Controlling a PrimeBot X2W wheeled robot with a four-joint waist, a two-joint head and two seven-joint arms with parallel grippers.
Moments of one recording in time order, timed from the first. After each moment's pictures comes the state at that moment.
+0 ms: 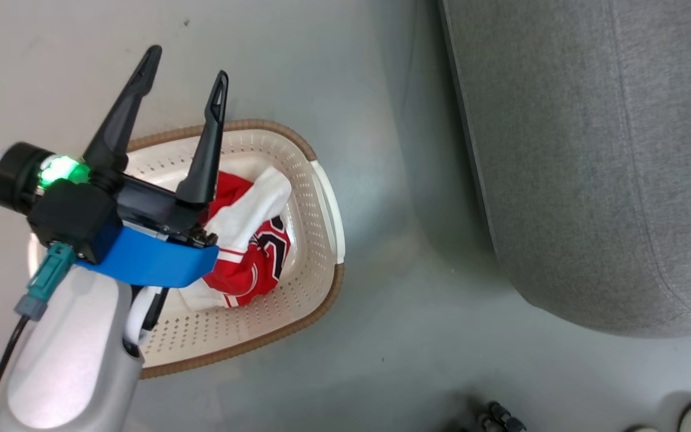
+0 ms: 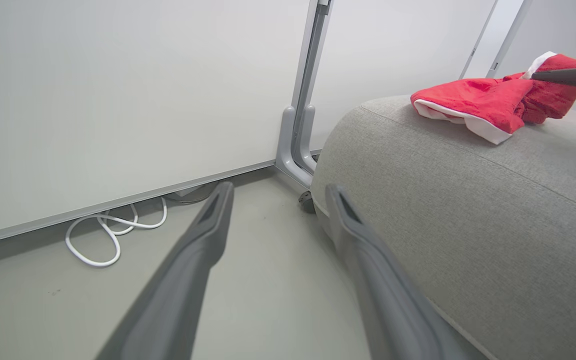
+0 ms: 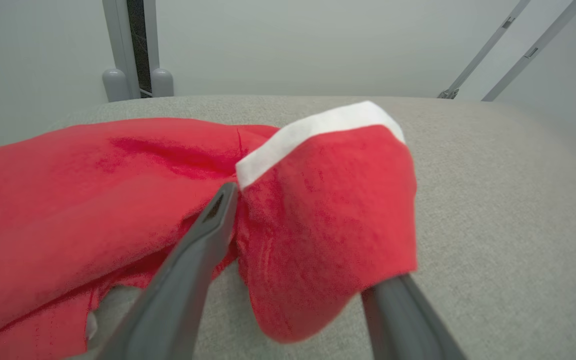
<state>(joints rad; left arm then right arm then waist) -0.51 0.32 -0.32 0.04 -0.24 -0.13 -0.24 -1.16 -0.40 -0.29 0.86 0.06 0.13 -0.05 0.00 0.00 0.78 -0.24</state>
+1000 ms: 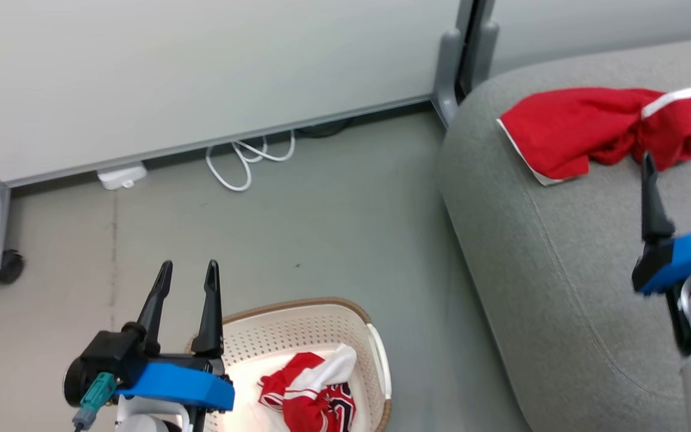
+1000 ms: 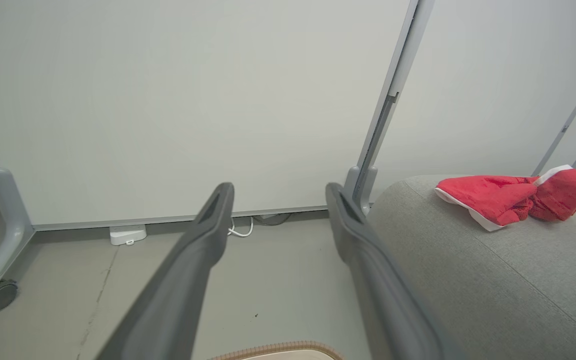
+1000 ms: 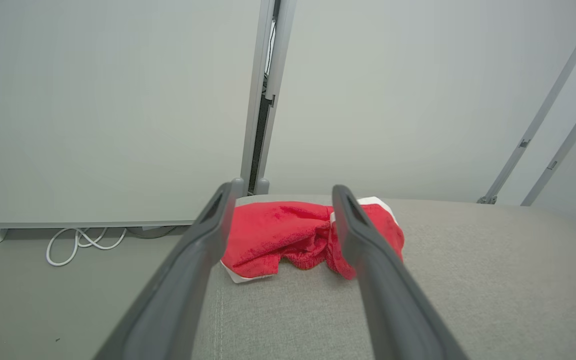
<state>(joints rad) -0.11 0.09 -0.13 0.25 -0.28 -0.13 -0.26 -0.49 -0.21 -0.20 0.49 -0.05 0.13 -0.17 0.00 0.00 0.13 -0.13</state>
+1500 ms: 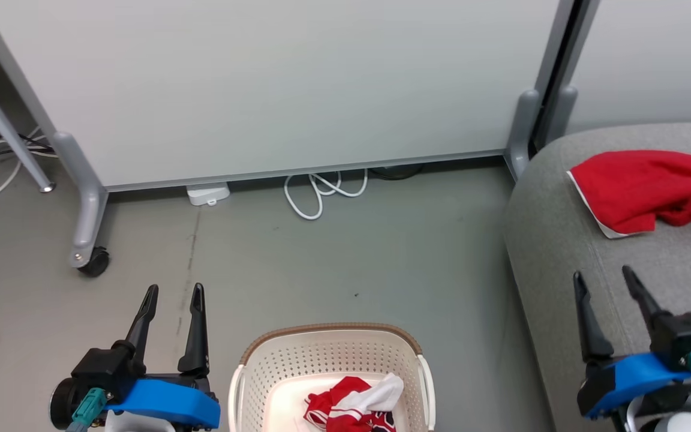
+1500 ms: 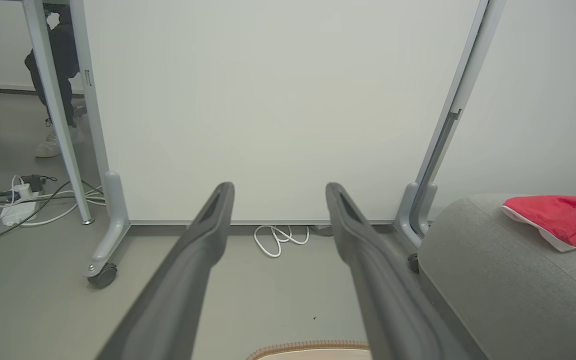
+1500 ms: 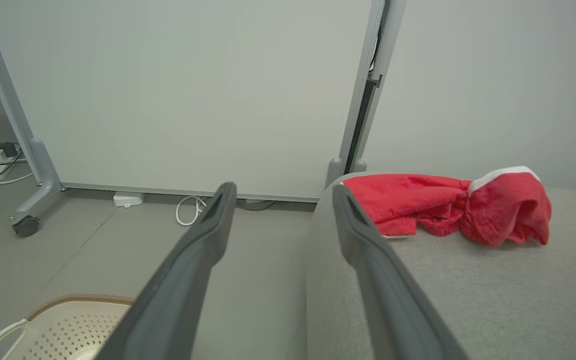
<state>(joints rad) -0.07 0.10 -0.09 0.29 -0.26 -0.13 -0.26 -0.08 -0.06 -0.14 0.16 -0.05 0.13 -0.11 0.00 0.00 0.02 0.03</state>
